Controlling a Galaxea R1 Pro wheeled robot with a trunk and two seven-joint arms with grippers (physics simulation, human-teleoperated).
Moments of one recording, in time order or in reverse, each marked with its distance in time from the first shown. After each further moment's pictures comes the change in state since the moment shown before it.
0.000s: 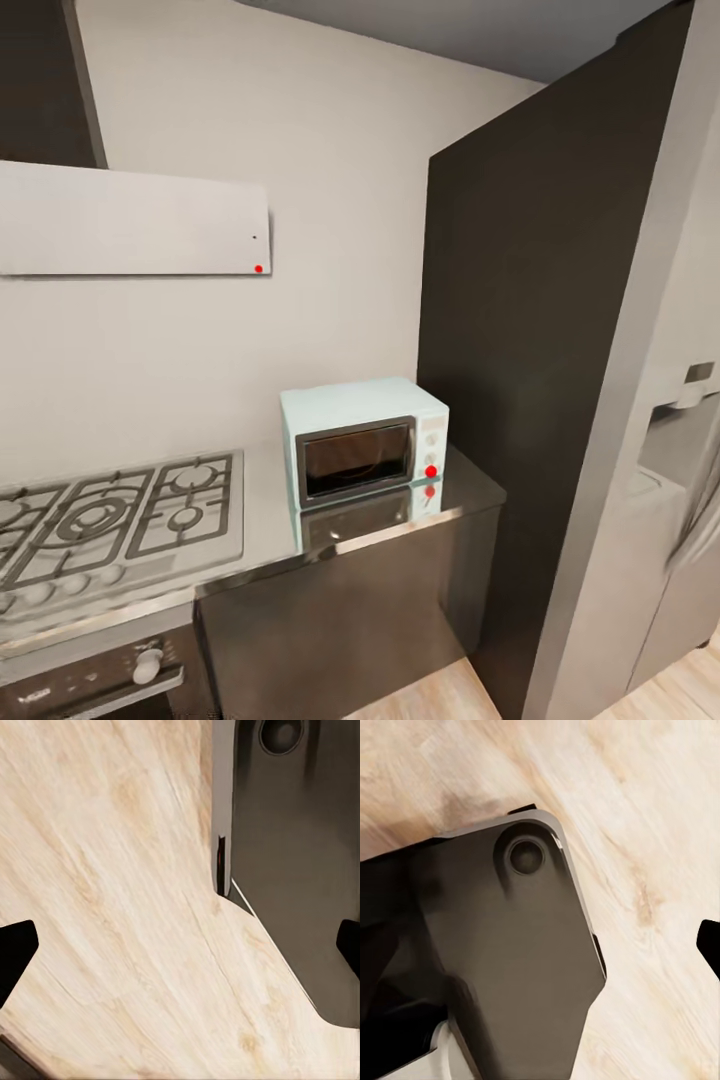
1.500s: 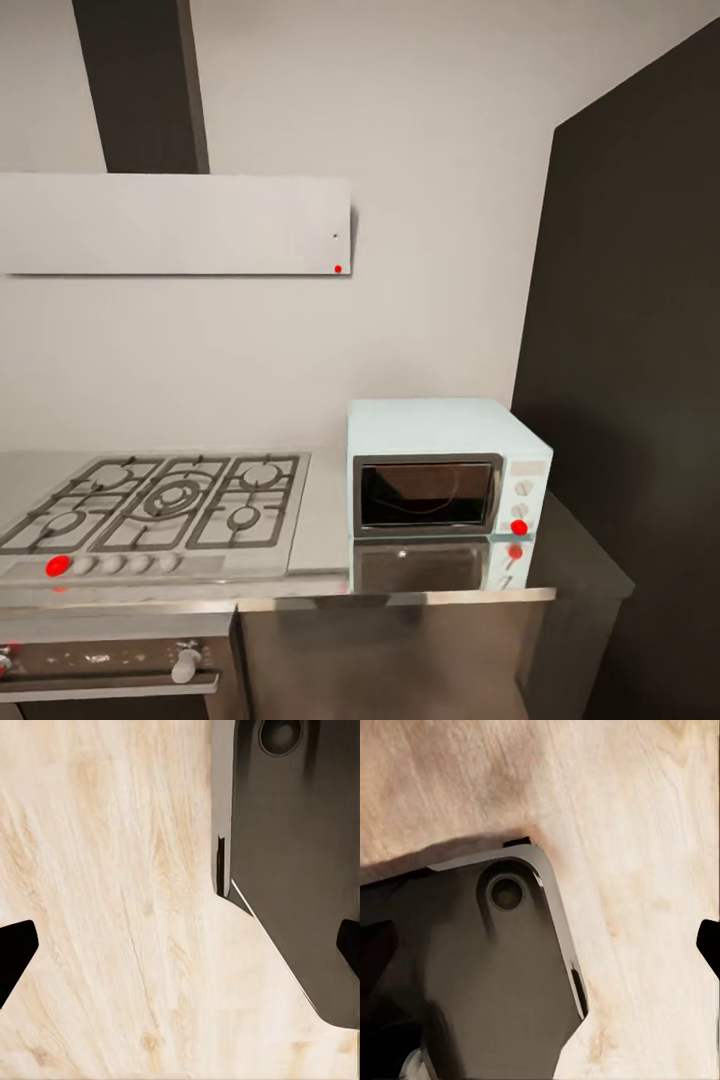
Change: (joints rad) left arm 0.000 0.000 0.001 0.000 0.000 -0.001 0.000; right arm 0.000 -0.116 -0.005 -0.014 0.013 -0.010 0.187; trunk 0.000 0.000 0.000
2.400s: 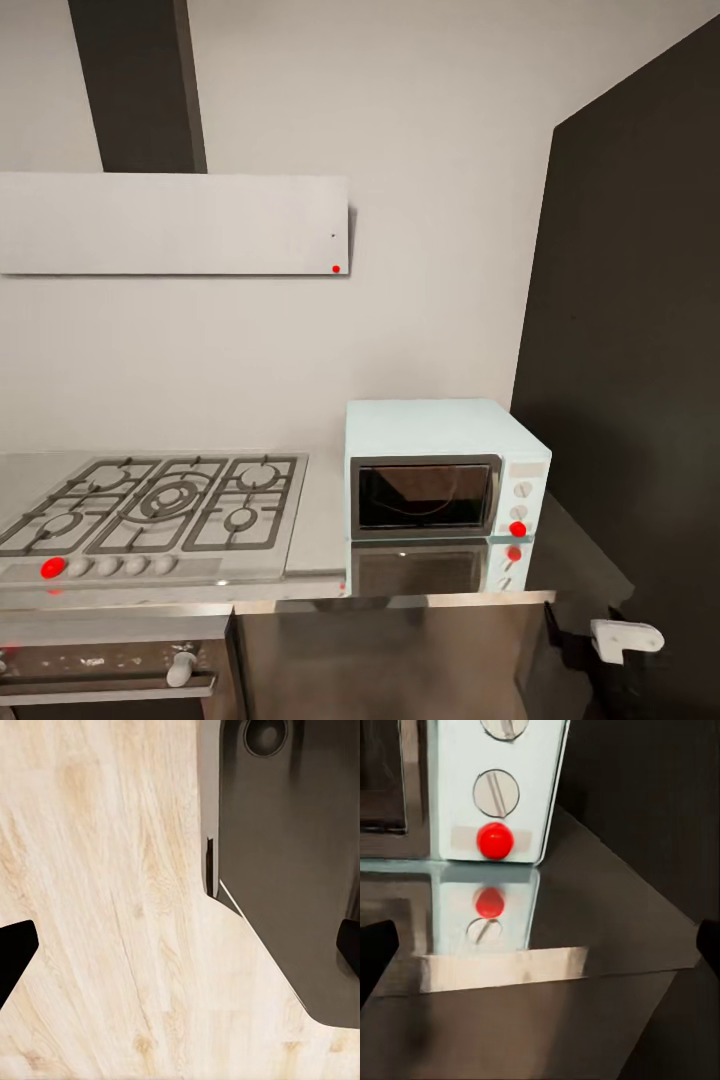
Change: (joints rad) left arm 0.000 -0.015 0.000 -0.001 0.000 0.001 0.000; right arm 0.000 0.125 0.480 -1.235 -0.370 -0.029 0.017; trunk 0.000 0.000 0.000
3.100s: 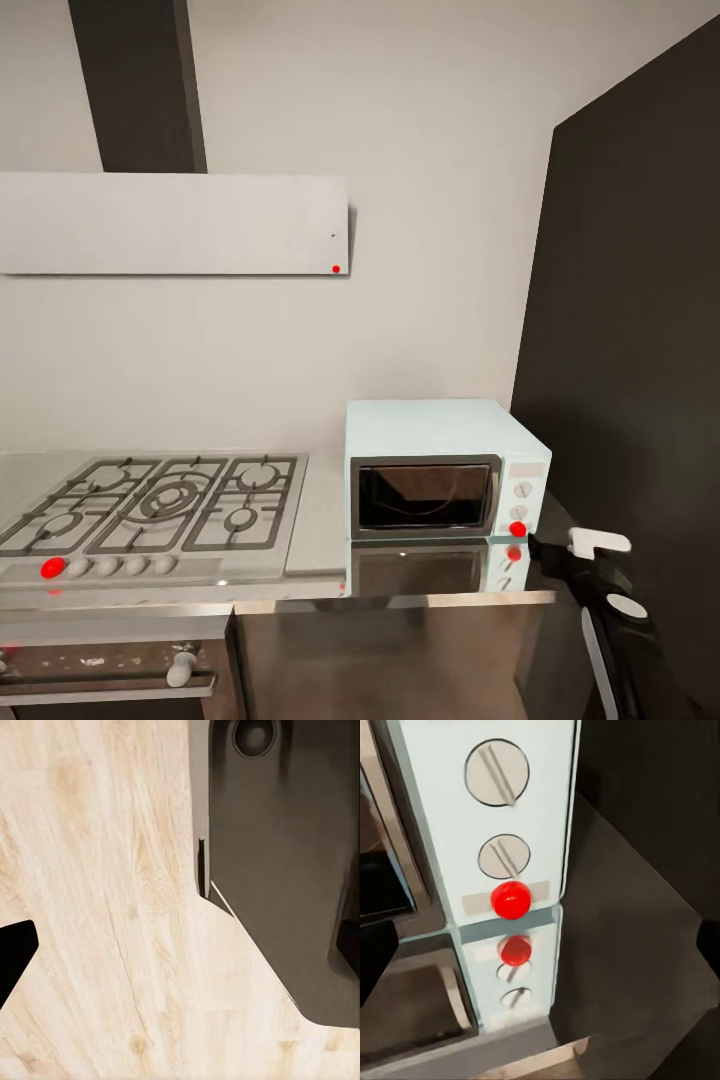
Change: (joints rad) left arm 0.000 -0.012 0.000 0.000 0.000 0.000 0.000; right arm -0.253 0.000 0.035 -0.153 -0.064 0.620 -0.008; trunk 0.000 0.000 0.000
